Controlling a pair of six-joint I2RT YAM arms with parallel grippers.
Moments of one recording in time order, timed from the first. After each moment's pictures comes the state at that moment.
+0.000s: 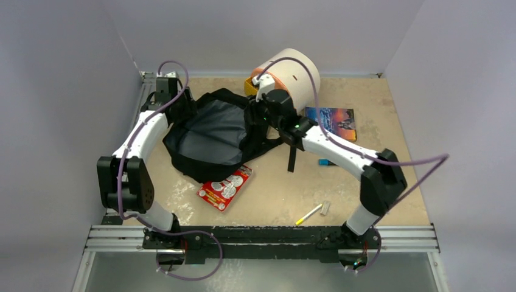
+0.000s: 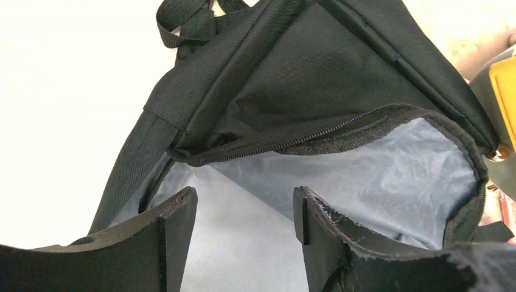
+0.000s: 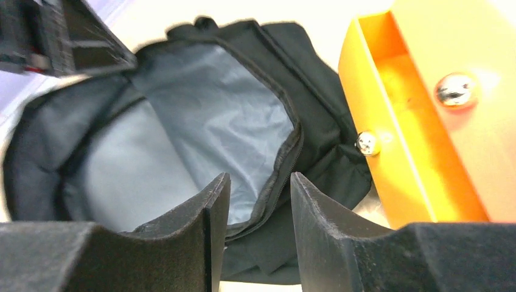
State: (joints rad) left arm -0.05 1.59 1.28 -0.46 -0.04 -0.37; right arm 0.74 1.71 1.35 0.00 0.10 0.16
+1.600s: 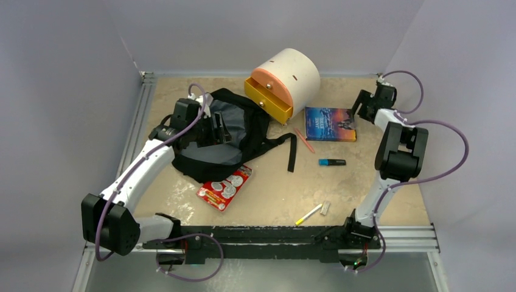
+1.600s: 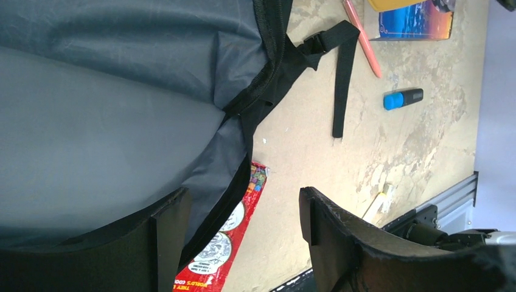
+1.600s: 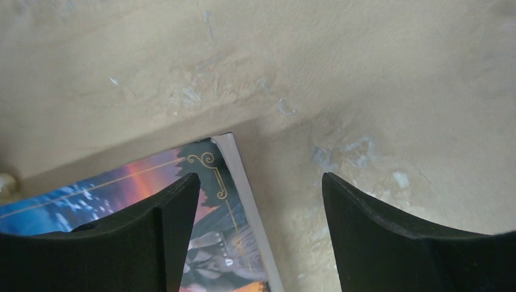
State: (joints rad) left arm -0.34 1.26 1.06 -0.55 0.26 -0.50; right arm -0.25 1.93 1.31 -0.09 -0.05 0.23
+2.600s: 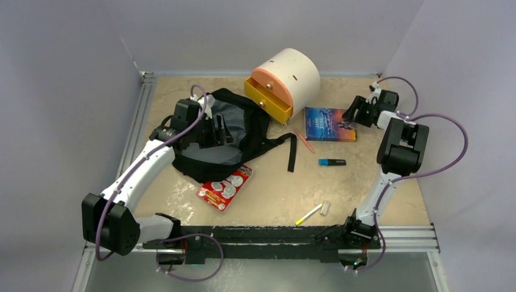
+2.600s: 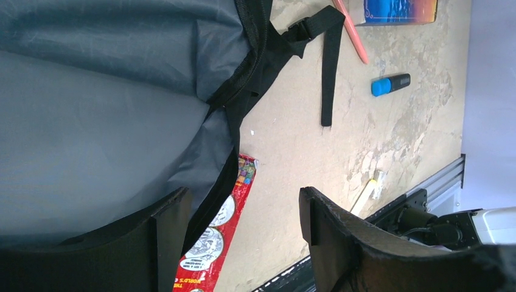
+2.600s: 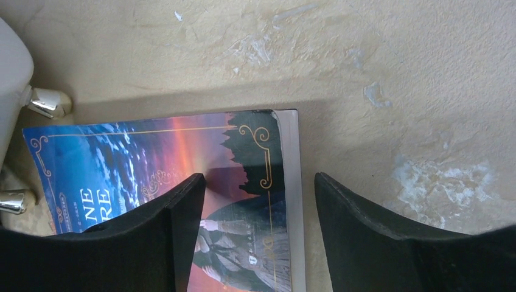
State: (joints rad) left arm -0.34 1.26 1.04 -0.54 0.33 -0.49; right arm -0.32 2.07 1.36 -0.12 -0.45 0.13
